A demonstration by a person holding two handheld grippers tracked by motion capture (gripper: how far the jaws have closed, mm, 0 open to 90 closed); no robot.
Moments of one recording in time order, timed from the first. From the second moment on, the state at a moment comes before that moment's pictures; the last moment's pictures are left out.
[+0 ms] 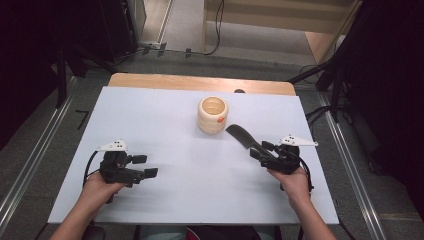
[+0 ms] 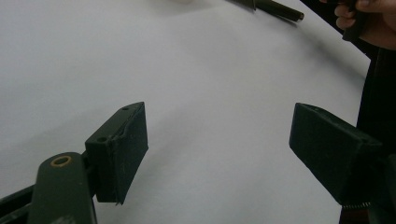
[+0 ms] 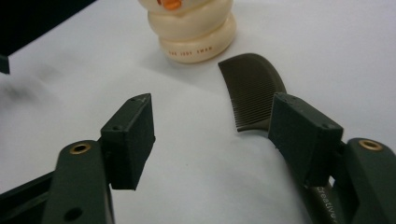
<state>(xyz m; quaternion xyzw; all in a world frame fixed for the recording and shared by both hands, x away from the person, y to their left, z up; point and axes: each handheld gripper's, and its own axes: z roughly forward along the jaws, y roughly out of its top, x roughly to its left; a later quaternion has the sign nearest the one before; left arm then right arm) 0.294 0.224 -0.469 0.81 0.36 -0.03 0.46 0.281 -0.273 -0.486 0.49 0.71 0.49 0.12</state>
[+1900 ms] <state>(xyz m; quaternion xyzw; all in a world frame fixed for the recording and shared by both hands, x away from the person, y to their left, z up) 0.289 0.227 -0.469 0.81 0.36 -0.03 0.46 0.226 -0.287 -0.476 0.45 0.72 0.51 0.10</state>
